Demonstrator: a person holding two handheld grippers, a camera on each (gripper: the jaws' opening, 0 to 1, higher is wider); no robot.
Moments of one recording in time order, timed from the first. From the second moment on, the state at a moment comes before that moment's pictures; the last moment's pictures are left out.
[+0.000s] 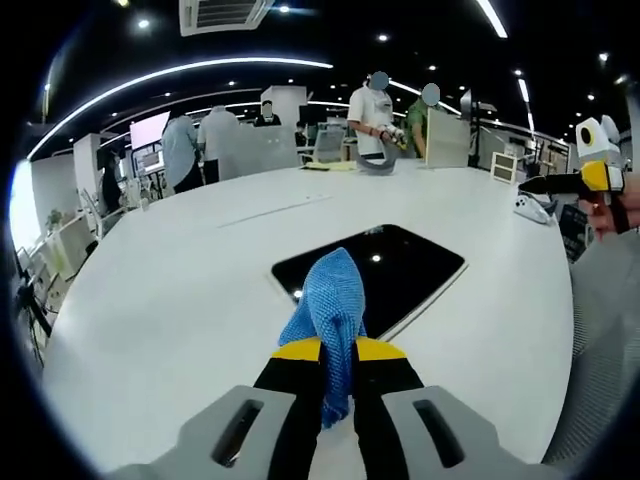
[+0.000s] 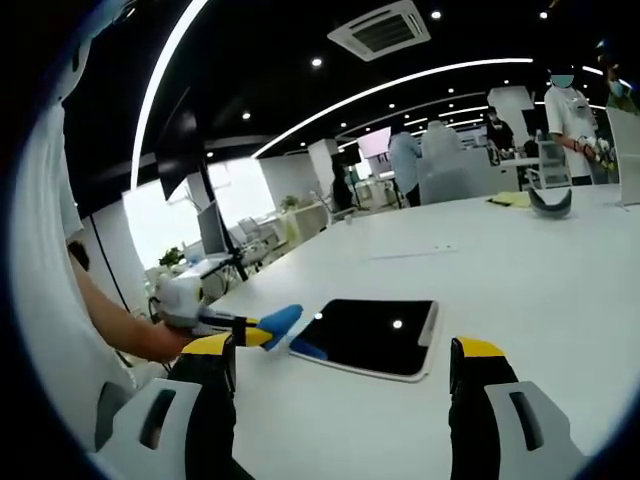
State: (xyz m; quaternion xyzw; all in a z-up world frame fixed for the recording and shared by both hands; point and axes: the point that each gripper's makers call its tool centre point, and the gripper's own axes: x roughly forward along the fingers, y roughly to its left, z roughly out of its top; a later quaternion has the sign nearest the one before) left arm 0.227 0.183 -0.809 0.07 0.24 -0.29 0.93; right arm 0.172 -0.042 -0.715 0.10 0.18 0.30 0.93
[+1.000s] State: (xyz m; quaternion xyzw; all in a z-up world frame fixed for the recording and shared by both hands) left arm 0.186 0.218 -0.772 0.07 0.22 -0.26 0.94; right arm 0.175 -0.031 -0.717 0.09 0.18 0.31 0.93
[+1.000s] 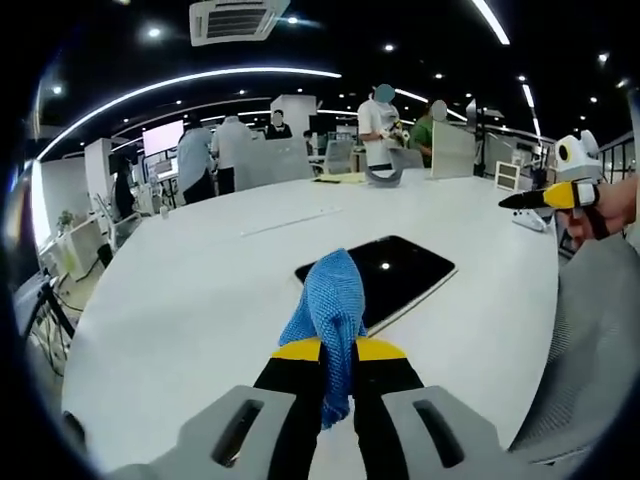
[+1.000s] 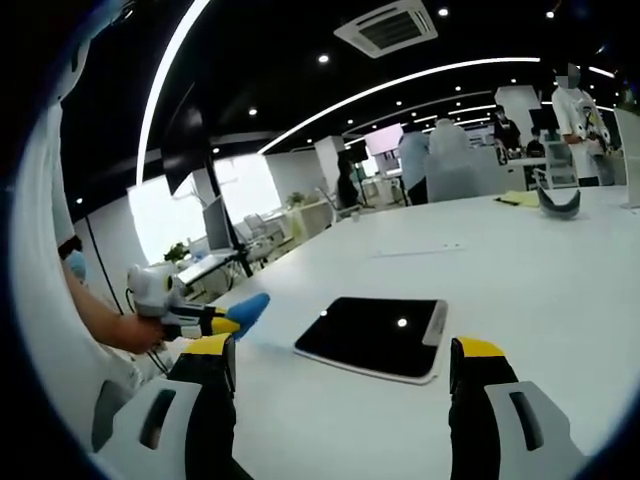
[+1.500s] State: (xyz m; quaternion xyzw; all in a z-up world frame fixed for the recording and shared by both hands) left arm 0.156 0.246 -0.782 0.07 0.24 -0.24 0.94; right arm 0.175 -0.027 -0.719 0.09 0.18 0.32 0.93
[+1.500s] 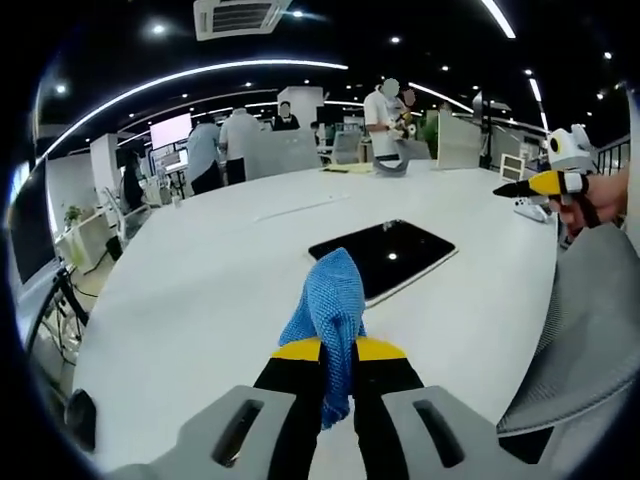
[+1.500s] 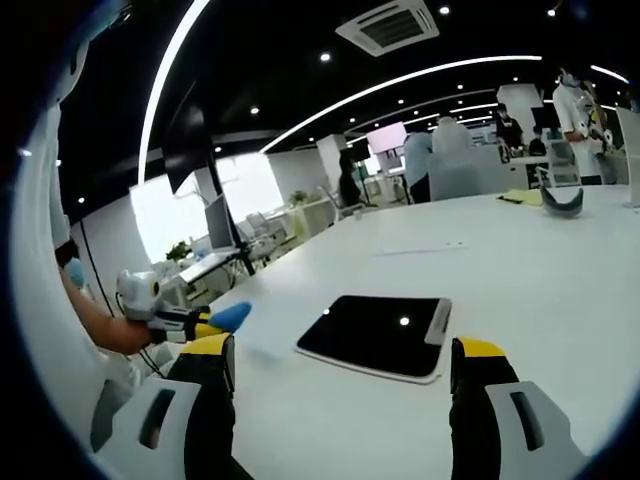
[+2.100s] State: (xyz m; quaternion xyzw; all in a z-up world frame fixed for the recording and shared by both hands) left arm 0.138 0.259 -0.808 0.07 0.27 -0.22 0.93; right arm 0.174 -0.025 -0.720 0.09 0.19 0.32 0.92
